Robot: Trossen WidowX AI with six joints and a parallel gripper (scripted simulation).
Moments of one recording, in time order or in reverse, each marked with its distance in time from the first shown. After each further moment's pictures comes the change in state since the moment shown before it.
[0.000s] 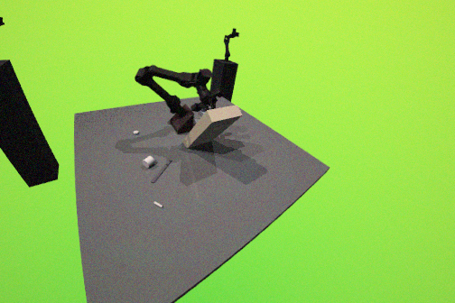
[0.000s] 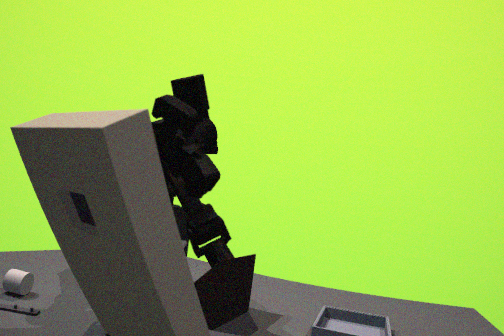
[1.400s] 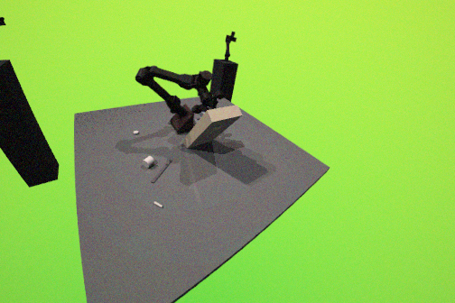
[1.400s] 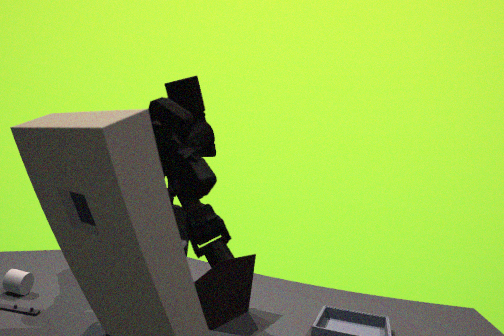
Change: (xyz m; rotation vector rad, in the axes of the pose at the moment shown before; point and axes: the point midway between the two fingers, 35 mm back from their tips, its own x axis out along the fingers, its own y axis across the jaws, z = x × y) arm 0.011 0.001 0.000 -0.002 0.003 0.001
